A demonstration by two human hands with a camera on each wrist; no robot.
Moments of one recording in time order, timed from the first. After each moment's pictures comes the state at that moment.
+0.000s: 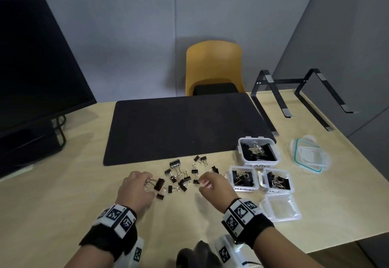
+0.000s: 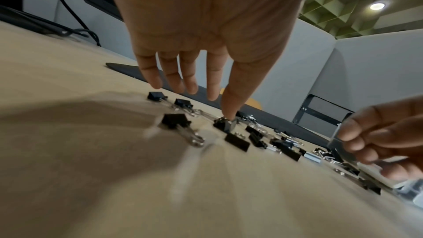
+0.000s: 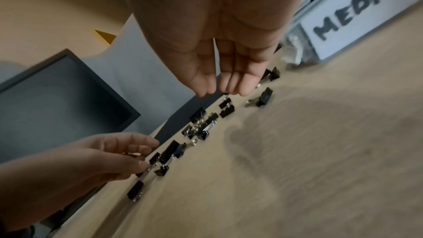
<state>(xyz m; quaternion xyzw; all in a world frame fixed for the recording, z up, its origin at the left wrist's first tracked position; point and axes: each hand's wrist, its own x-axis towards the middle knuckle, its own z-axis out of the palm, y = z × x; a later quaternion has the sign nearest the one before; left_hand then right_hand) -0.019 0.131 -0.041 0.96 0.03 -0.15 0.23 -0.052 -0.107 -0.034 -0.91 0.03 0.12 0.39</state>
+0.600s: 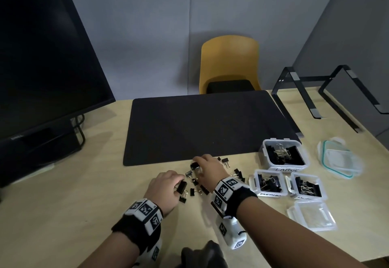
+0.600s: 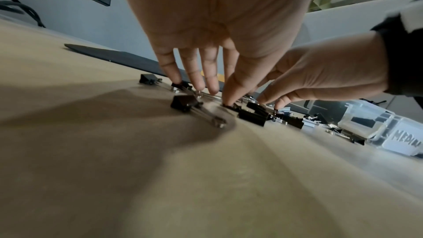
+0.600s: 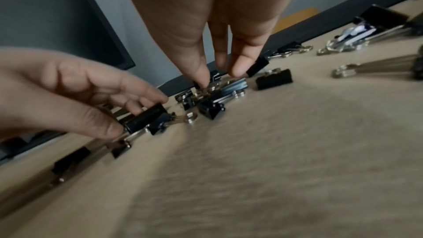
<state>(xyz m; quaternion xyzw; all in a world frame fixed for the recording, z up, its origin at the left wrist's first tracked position) -0.001 0.132 -0.050 0.96 -0.16 -0.13 0.19 0.022 -0.043 -0.046 -0.96 -0.06 0.12 0.22</state>
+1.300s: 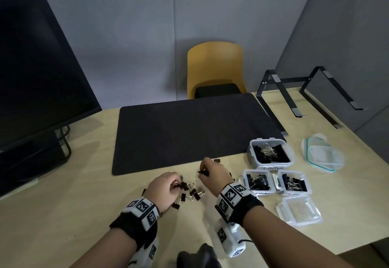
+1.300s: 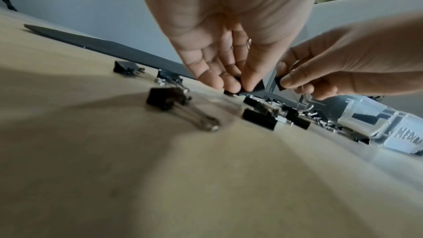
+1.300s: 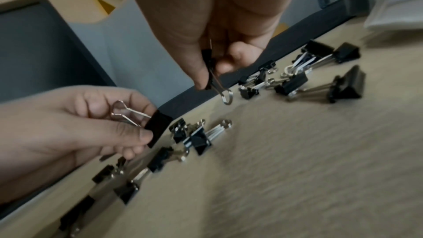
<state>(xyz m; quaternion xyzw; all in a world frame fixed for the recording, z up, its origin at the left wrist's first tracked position) 0.011 0.115 -0.045 0.94 -0.17 -0.12 0.28 0.000 -0.067 -0.019 -0.95 0.05 0.09 0.31</state>
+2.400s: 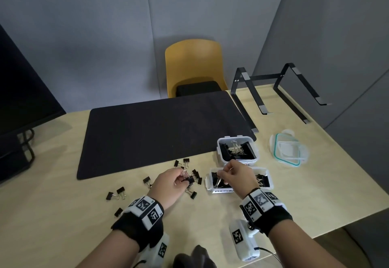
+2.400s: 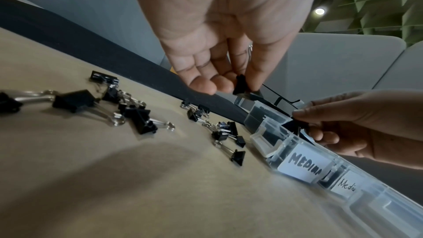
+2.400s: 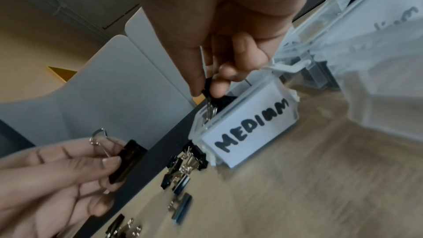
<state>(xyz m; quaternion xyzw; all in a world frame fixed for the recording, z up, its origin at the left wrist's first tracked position) -0.012 0.008 -0.017 0.90 -0.14 -0.14 0.38 -0.049 -0.205 -0.011 -0.88 0.22 0.05 0.42</state>
